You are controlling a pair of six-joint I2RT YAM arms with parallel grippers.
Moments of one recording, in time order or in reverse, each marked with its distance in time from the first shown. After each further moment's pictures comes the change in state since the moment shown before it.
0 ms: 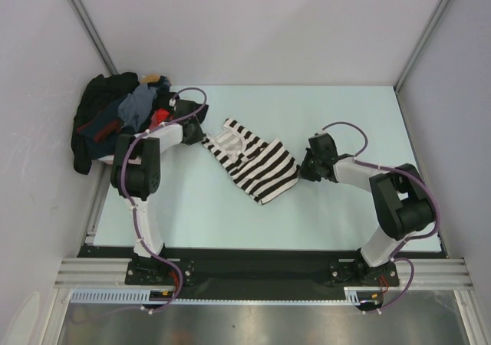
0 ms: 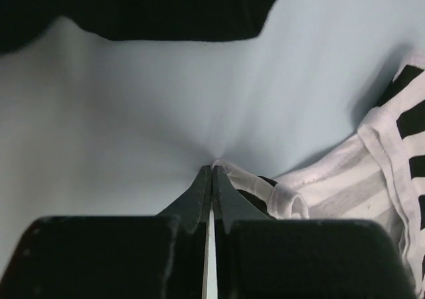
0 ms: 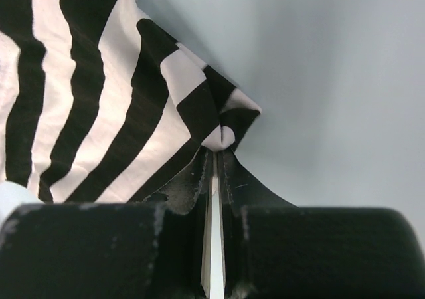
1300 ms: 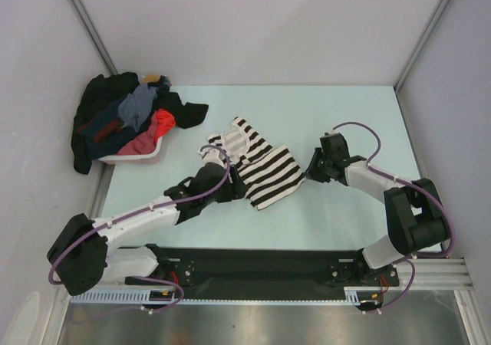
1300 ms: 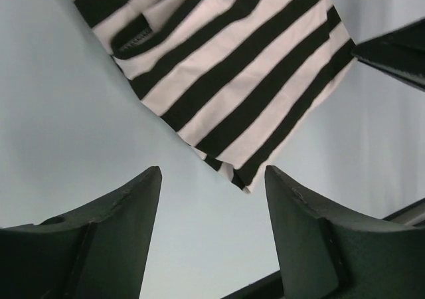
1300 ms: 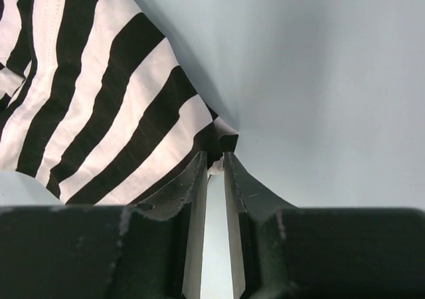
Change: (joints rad) left arm -0.614 -0.879 -0.765 0.103 -0.091 -0.288; right arm -0.052 -0.152 -0.053 -0.087 -0.029 -0.039
